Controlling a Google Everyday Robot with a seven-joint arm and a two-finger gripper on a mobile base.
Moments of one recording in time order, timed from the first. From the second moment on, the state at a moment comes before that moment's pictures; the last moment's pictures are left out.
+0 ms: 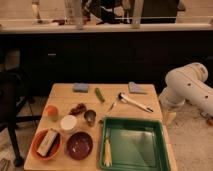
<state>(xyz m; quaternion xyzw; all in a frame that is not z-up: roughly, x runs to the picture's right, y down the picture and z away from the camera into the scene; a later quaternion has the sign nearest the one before) 0.286 0.109 0.684 -0.28 0.02 0.02 0.96</state>
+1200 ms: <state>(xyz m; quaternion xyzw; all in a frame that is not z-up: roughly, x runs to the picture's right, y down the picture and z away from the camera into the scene) 0.101 0.162 0.640 -0.25 -0.10 -0.23 0.93</state>
